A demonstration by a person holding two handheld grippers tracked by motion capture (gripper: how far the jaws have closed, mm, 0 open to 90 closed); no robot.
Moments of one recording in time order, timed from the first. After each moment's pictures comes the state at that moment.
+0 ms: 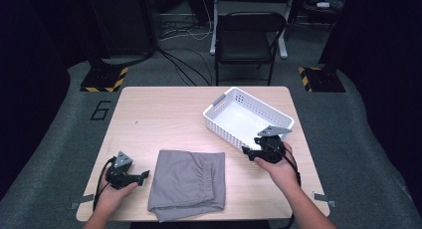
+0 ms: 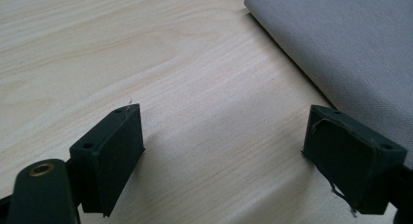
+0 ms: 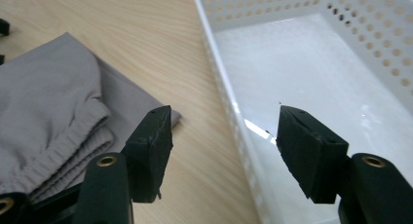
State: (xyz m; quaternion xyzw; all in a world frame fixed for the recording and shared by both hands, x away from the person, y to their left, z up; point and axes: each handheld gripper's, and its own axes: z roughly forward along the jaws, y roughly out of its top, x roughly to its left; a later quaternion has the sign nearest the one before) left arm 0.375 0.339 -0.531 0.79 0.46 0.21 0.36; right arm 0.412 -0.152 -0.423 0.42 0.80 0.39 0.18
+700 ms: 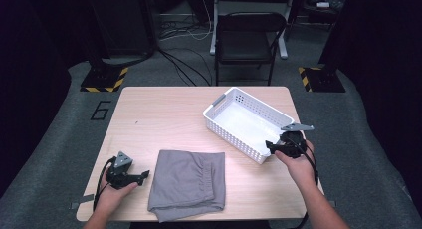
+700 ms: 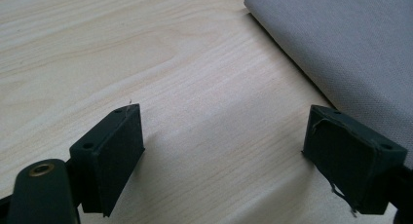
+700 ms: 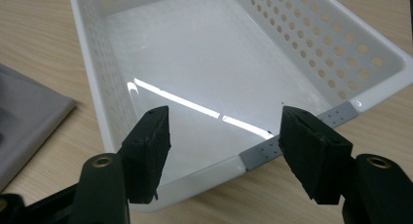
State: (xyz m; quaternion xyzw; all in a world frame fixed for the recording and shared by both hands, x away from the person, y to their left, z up) left arm 0.375 0.339 -0.531 0.79 0.46 0.21 0.36; right arm 0.428 -0.213 -0.434 0.50 0.76 0.35 0.22
